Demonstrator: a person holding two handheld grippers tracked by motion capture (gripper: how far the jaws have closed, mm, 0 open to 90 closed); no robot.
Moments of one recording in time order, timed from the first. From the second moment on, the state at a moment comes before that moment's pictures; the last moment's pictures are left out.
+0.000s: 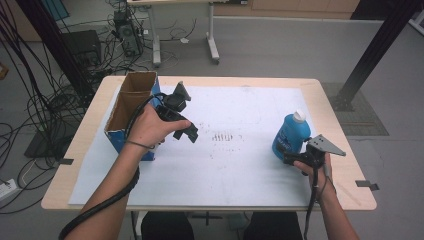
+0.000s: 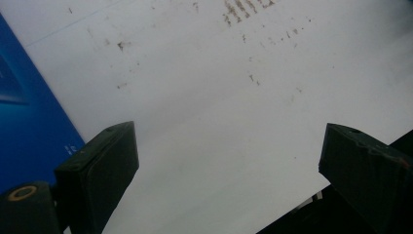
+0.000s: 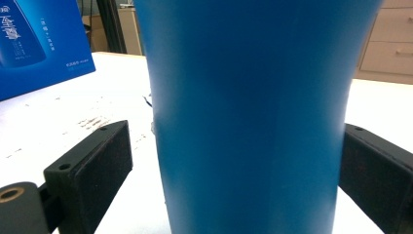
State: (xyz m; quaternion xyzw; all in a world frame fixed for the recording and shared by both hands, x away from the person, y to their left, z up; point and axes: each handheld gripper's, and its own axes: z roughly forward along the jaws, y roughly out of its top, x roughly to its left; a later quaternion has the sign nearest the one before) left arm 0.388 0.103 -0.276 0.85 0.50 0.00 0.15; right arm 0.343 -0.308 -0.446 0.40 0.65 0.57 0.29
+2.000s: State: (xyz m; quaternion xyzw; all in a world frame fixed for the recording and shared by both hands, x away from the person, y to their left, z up) left arm 0.388 0.101 -0.276 0.85 0.50 0.00 0.15; right arm 0.345 -0.309 -0.446 0.39 0.66 0.57 0.29
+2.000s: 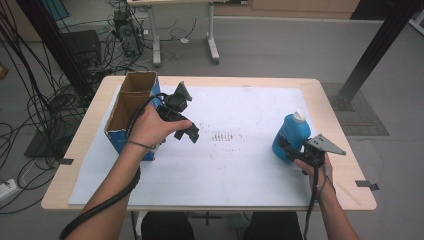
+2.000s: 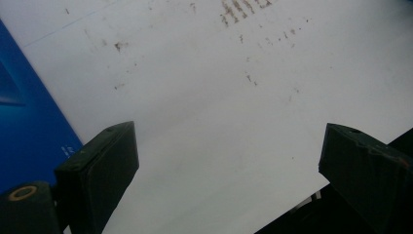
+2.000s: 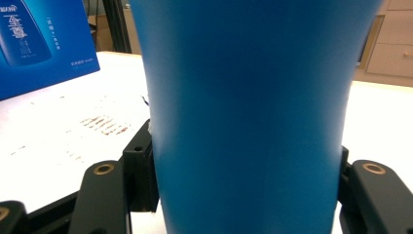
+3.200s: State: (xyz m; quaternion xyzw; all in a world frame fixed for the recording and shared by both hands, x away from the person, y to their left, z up) left arm 0.387 0.100 -0.277 0.85 0.50 0.00 0.14; right arm 0.344 -0.310 -0.447 0.39 0.66 0.57 0.30
